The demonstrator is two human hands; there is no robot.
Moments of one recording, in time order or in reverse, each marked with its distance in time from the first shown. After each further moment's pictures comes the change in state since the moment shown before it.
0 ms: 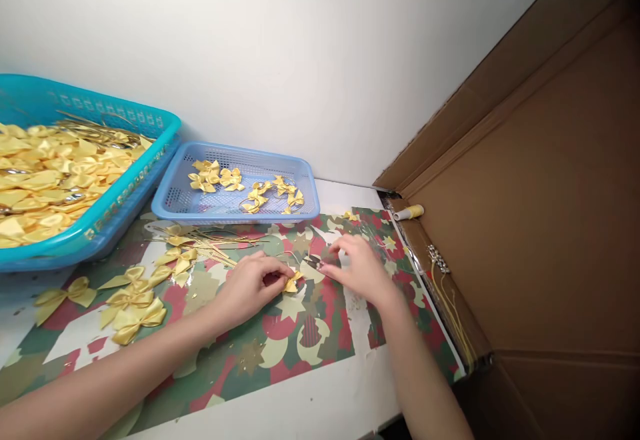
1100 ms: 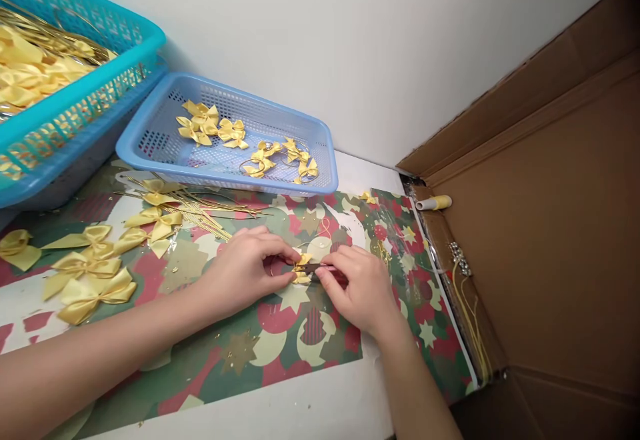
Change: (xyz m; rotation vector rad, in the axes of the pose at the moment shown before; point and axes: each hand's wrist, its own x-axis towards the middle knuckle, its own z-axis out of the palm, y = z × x) left_hand 0.000 -0.009 0.010 0.026 0.047 0.029; right_hand -0.024 0.000 0.039 -0.096 0.020 -0.181
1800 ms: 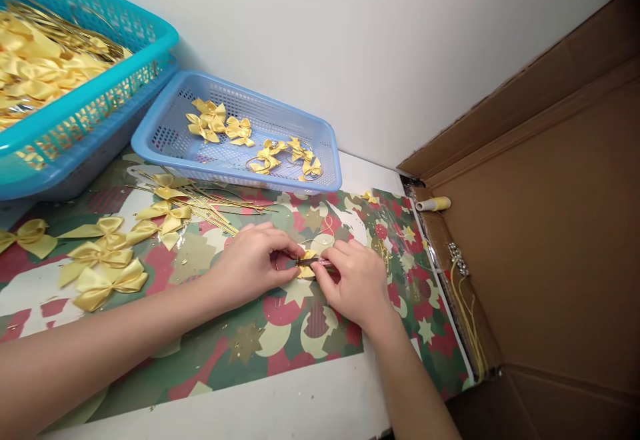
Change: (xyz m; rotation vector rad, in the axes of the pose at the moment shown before) left_hand -0.001 0.002 -0.002 0.041 -0.029 0.056; right_hand 0.005 -0.007 0.014 -0.250 0.094 -0.072
